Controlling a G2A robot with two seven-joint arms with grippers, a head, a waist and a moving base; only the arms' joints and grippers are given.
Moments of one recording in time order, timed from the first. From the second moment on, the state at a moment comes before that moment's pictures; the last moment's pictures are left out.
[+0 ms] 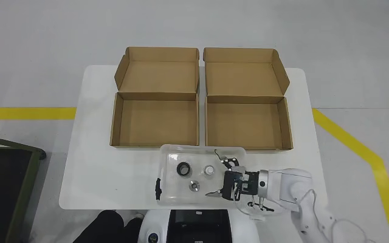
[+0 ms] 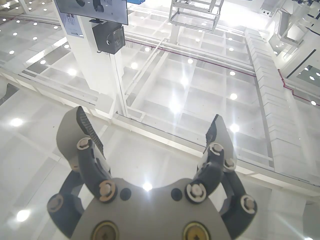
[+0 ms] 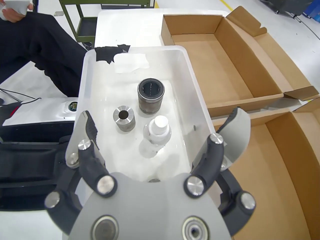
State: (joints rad) left arm -0.37 -0.34 -0.25 -1.16 3.07 0.41 0.06; right arm -1.50 -1.16 1.30 -1.98 -1.53 -1.01 0.13
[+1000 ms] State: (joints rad) left arm -0.37 -0.34 -0.25 -1.16 3.07 0.41 0.06; right arm -1.41 -1.14 1.20 -1.84 -1.57 -0.94 0.15
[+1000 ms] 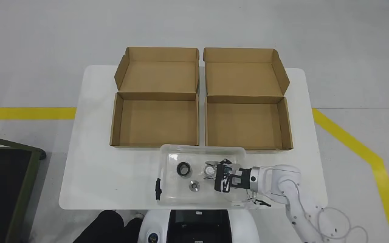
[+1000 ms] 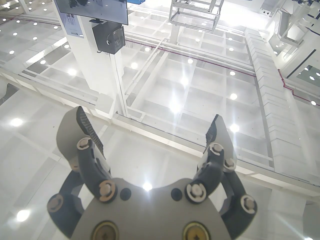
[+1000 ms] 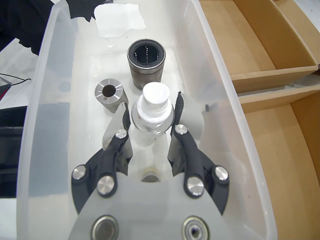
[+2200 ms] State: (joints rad) left arm -0.37 -0.34 -0.25 -1.16 3.07 0.41 0.06; right arm -1.32 -1.13 1.27 -1.97 -1.00 -0.87 -0.13
